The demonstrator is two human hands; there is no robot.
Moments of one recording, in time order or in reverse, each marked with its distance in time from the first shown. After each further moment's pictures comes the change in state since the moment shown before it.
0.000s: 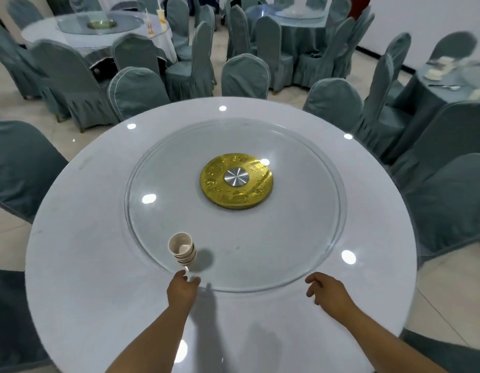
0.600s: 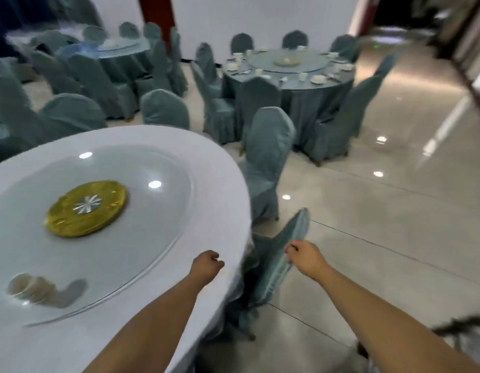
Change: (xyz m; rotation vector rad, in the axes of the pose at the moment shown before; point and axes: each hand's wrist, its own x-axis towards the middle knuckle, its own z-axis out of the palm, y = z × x) left_hand -0.341 0.073 0.229 0.668 -0.656 0.656; right_hand -0.263 0.255 -0.150 0.207 0.471 0.179
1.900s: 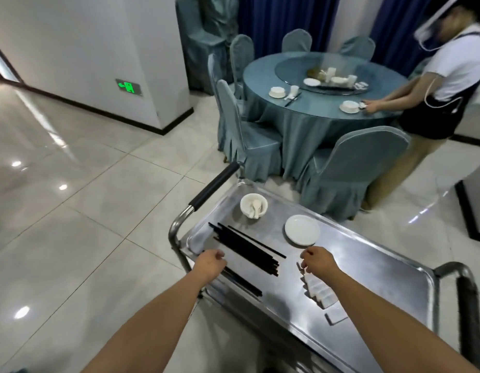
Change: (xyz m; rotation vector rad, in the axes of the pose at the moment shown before) left_hand -0.225 0.291 0.459 0.770 -1.059 0.983; right_hand -0.455 0.338 -0.080 0.754 1.117 1.232
